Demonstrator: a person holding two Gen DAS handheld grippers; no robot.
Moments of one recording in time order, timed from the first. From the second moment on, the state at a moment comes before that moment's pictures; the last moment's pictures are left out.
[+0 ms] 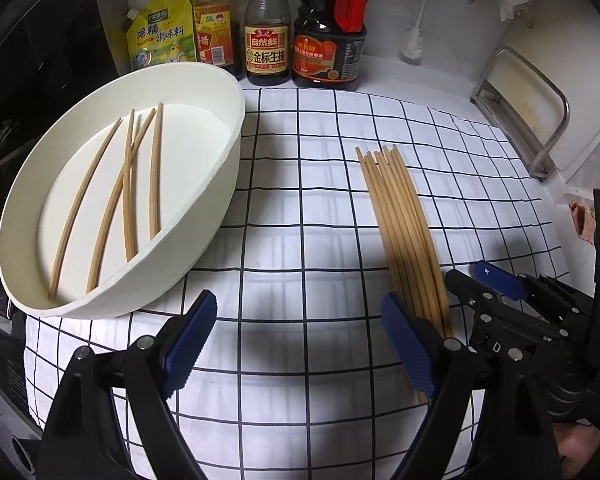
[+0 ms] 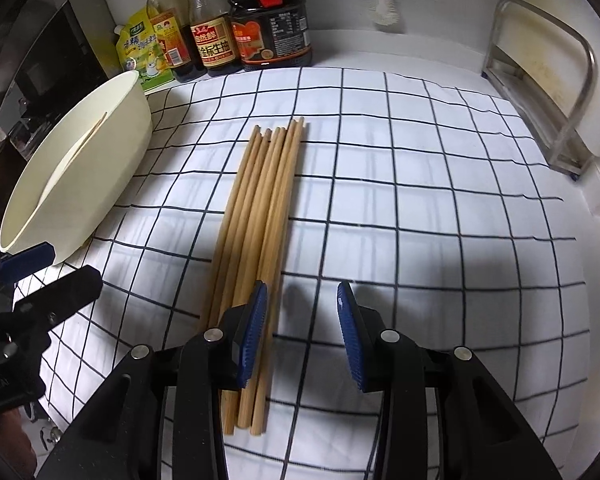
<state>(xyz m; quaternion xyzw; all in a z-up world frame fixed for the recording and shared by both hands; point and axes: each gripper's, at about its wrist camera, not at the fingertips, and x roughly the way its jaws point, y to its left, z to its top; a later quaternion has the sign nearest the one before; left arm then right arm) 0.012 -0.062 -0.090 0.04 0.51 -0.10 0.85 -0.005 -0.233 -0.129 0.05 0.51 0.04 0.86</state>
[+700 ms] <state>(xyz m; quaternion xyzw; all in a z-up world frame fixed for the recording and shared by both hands) 0.024 -0.092 -0.117 0.03 0.53 -0.10 0.84 -0.008 -0.264 -0.140 0.05 0.52 0.03 0.85</state>
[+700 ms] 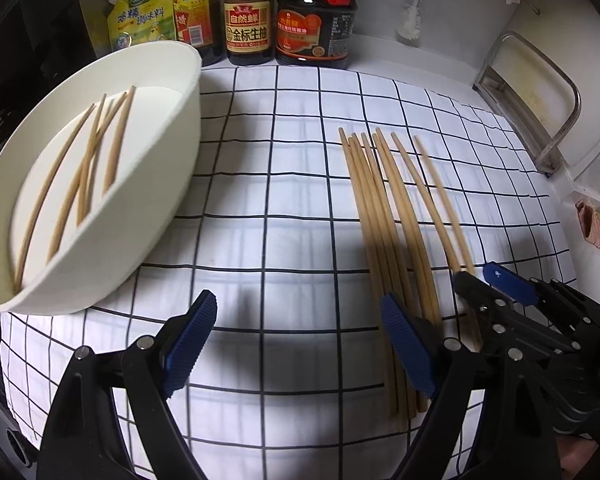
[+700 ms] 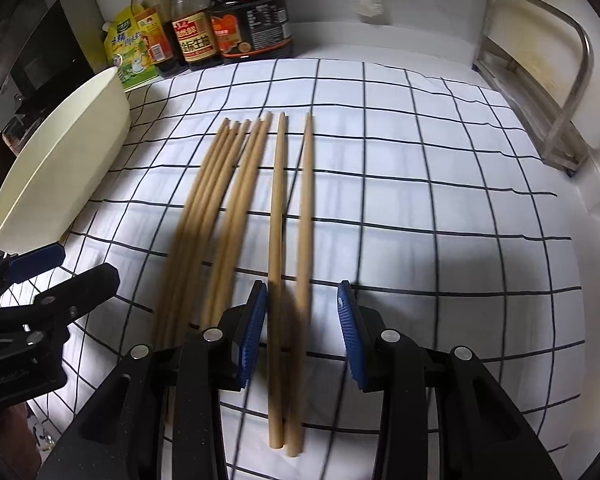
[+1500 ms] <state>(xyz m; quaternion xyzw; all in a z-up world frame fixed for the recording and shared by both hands) 0.029 -0.101 -0.139 0.03 0.54 -0.08 0.84 -0.007 -0.281 -0.144 0.02 0.50 0.00 0.86</state>
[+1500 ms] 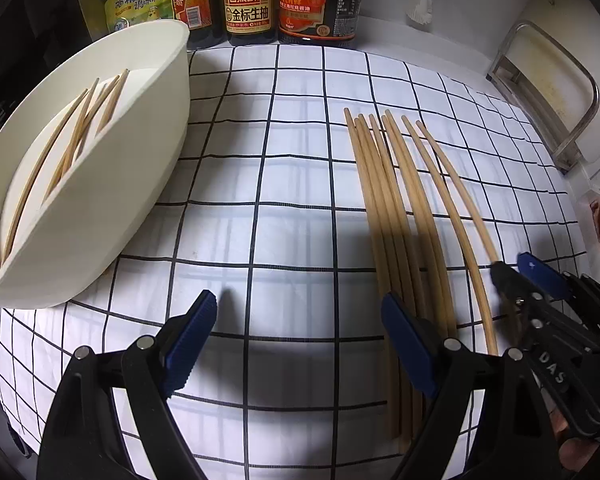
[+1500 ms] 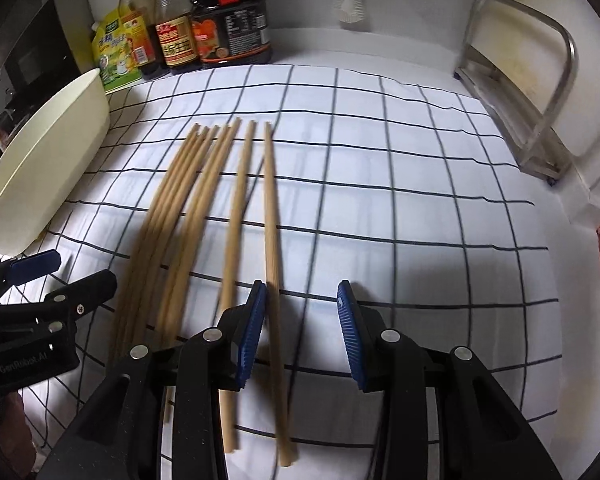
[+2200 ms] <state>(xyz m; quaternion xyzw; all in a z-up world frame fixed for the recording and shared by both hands) 0.030 -0.107 -0.145 0.04 0.54 -0.08 0.84 -0.006 -0.282 -0.145 0.01 0.50 0.00 0.87</state>
